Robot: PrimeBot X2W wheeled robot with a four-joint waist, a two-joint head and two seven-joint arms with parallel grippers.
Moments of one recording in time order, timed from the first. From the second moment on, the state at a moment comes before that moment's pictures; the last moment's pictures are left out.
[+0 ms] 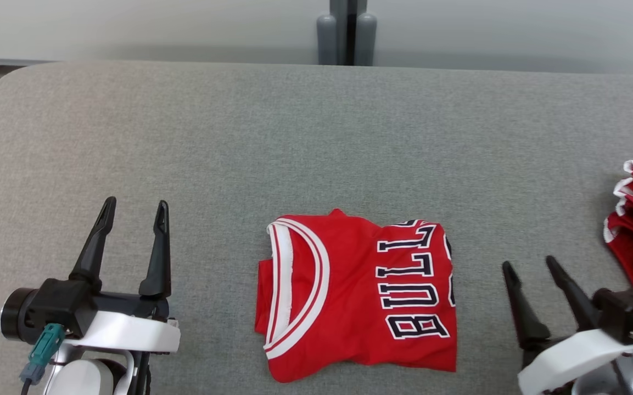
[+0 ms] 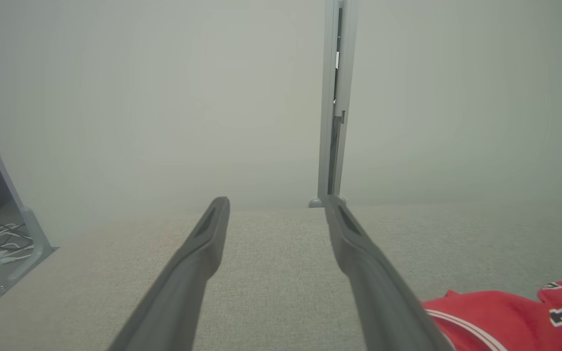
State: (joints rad) left arm -0.09 0.14 -0.07 0.00 -0.20 0.00 -0.21; right arm 0.05 -0.05 0.00 -0.09 0.20 0.13 0.09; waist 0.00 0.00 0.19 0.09
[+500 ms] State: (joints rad) left arm -0.15 0.13 -0.09 0.04 -0.21 -0.01 -0.24; right arm -0.09 -0.05 0.20 0.21 0.32 0.13 0.14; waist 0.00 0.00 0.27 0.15
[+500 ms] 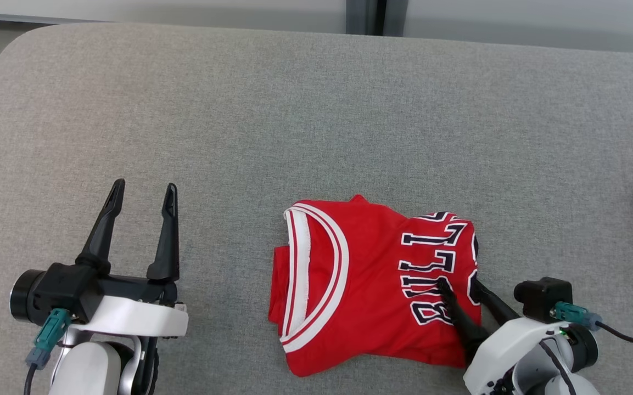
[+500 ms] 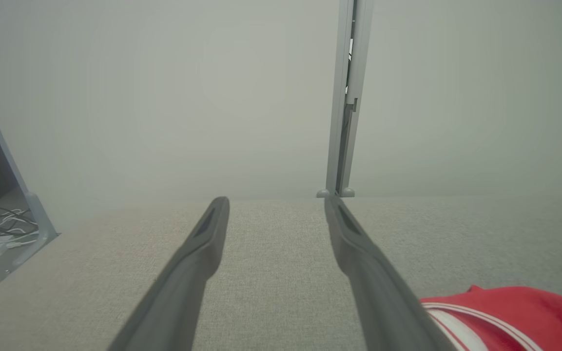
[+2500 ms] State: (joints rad) left arm -0.30 0.22 -0.13 -0.02 -0.22 -0.04 -0.22; right arm -0.48 -0.40 -0.19 0.58 0.16 0.13 -0.08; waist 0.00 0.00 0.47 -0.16
